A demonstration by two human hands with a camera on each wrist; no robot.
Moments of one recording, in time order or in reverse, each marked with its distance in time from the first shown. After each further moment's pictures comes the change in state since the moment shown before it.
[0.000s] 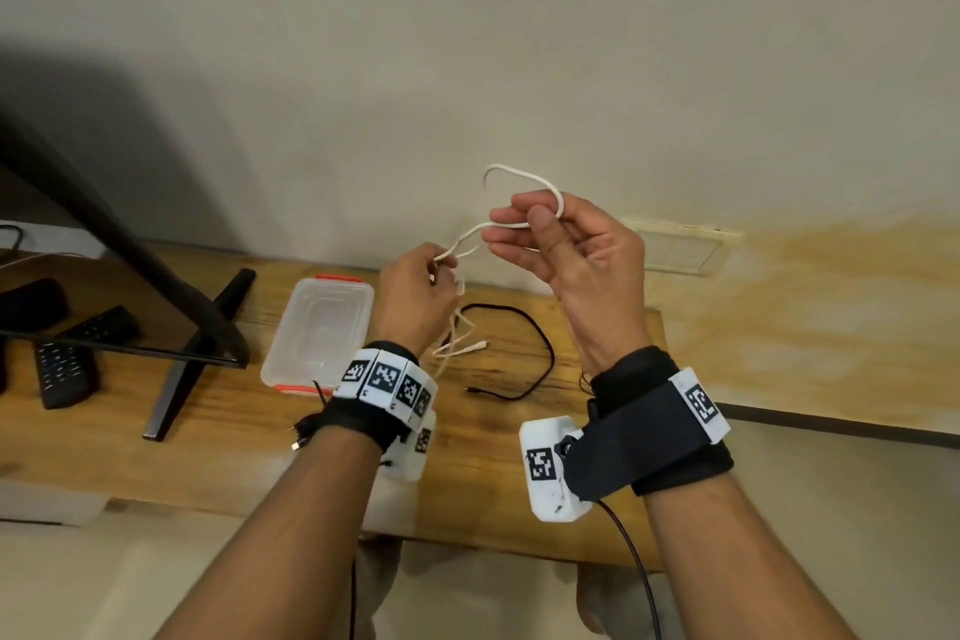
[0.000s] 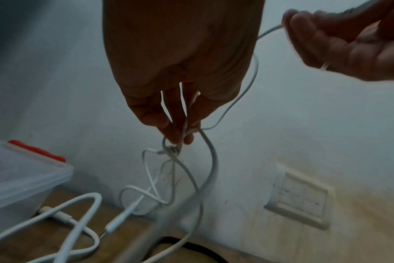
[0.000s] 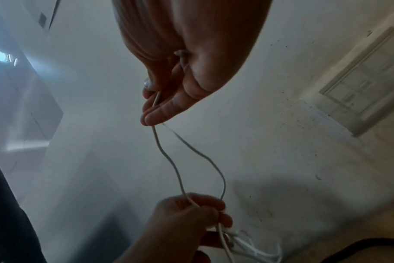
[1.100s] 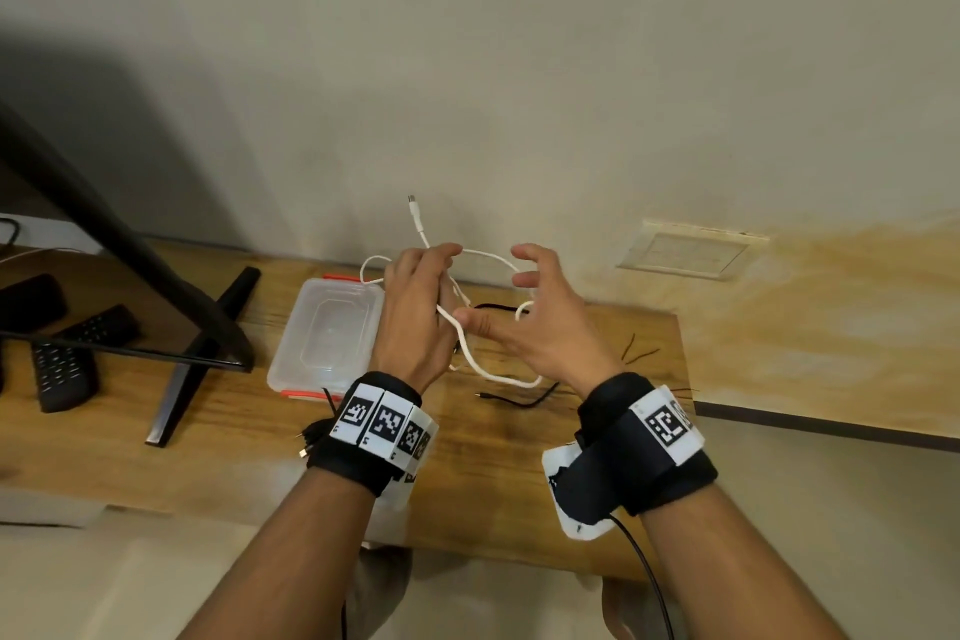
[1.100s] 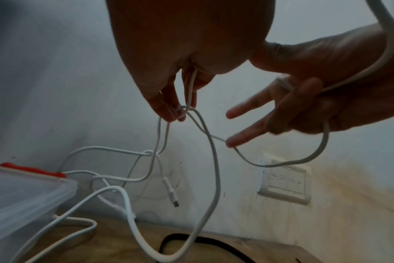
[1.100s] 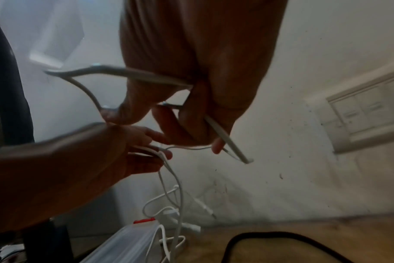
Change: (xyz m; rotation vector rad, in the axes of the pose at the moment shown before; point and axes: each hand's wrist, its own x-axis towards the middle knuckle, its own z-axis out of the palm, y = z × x) left_hand -0.019 -0.019 -0.018 -0.026 -0.007 0.291; right_hand 0.000 0.048 0.007 -0.868 -0.173 0.428
